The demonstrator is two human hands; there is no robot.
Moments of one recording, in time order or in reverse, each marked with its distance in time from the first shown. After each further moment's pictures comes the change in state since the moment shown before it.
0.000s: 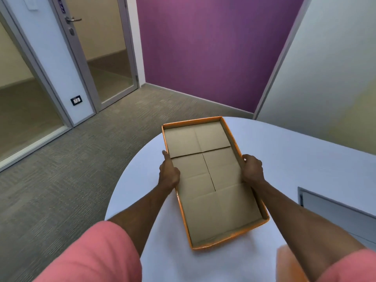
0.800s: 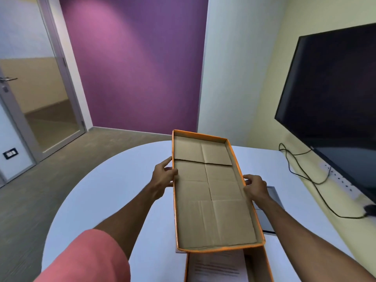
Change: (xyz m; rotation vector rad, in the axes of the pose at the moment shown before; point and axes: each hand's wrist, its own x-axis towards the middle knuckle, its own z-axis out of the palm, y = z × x) left_hand -0.255 0.148 0.116 -0.306 -0.365 0.275; right_hand -0.222 0.204 -0.277 0.285 0.185 0.262
